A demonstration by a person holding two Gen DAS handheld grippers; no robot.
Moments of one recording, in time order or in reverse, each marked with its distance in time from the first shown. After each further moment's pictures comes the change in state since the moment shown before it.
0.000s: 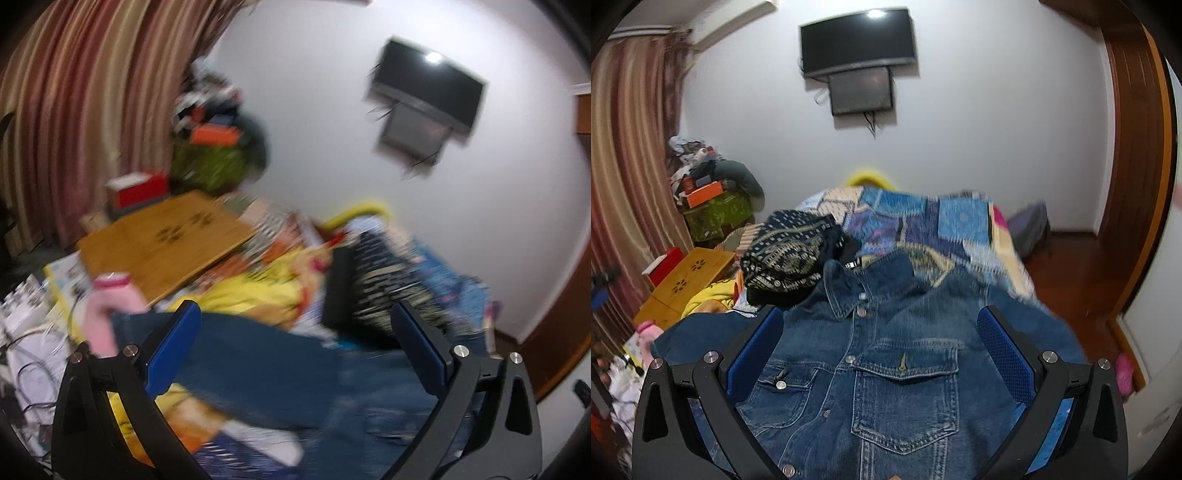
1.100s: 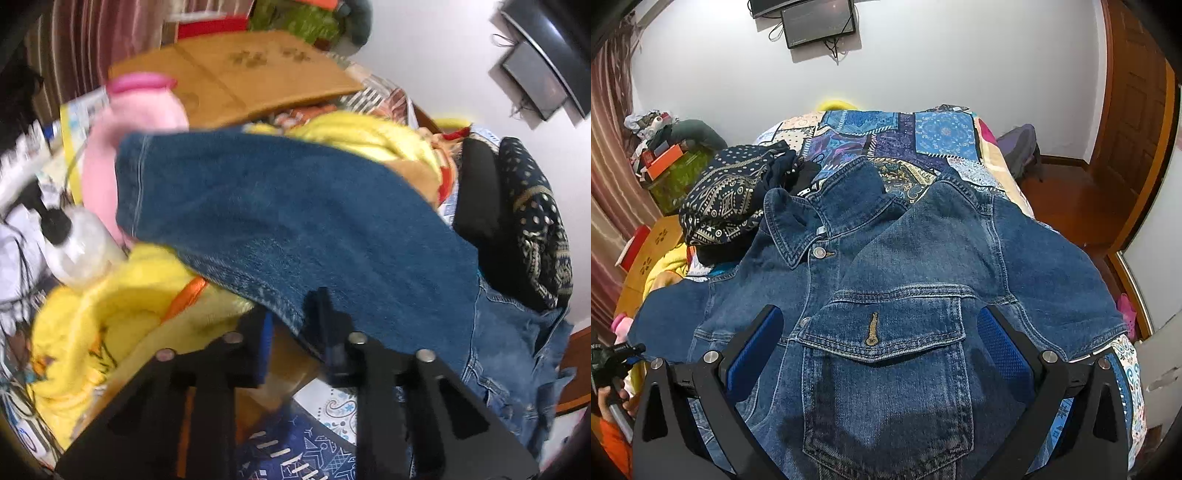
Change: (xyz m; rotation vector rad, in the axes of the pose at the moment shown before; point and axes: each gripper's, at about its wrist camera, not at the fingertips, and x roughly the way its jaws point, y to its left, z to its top) left arm 0.149 0.100 -0.107 -0.231 0.425 0.178; right arm 0.080 -0.031 -0.020 0.089 0.253 -0.063
